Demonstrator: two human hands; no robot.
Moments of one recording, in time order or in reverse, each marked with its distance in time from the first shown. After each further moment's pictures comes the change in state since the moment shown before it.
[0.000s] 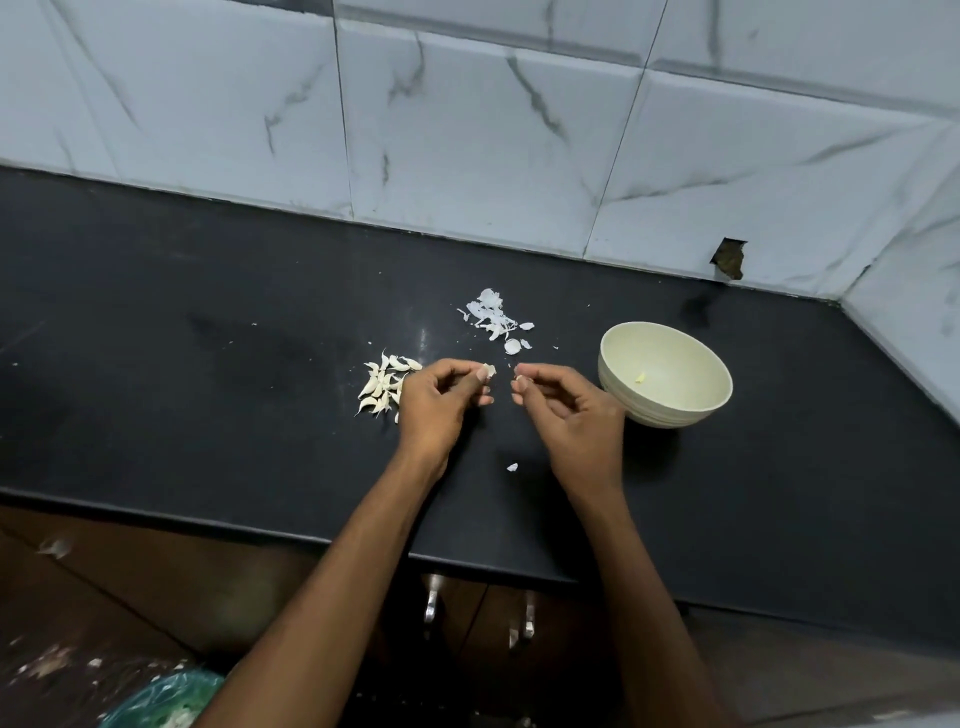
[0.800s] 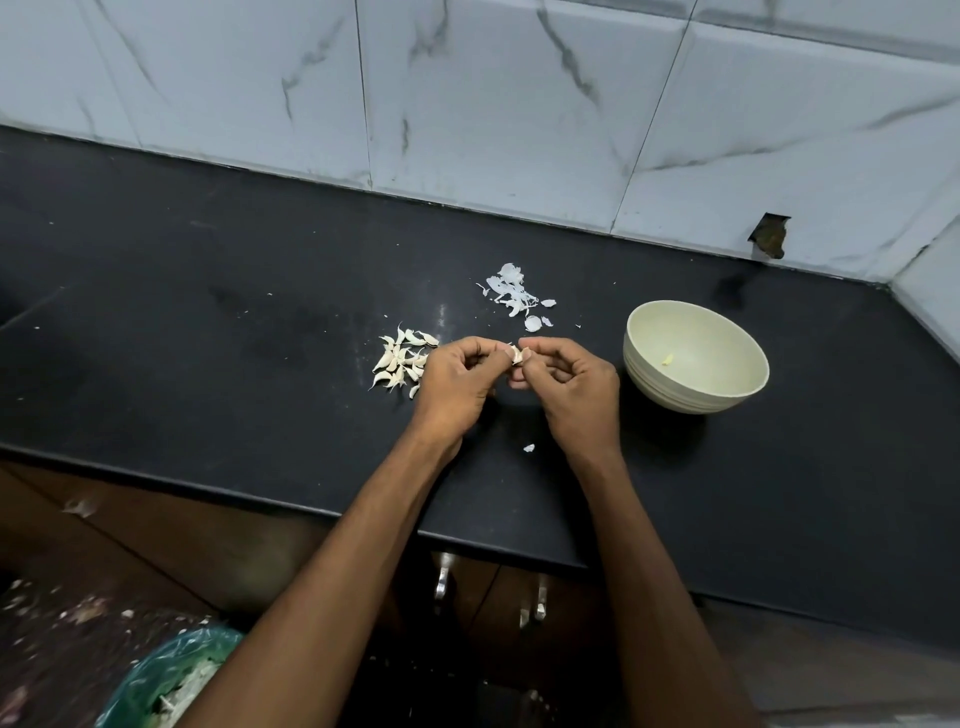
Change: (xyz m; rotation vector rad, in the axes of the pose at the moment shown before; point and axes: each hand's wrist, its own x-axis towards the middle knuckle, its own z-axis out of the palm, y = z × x) left_hand -0.002 0.003 0.003 0.074 -0.065 0.015; right_hand 0.019 0.019 0.017 0.079 -0.064 0.138
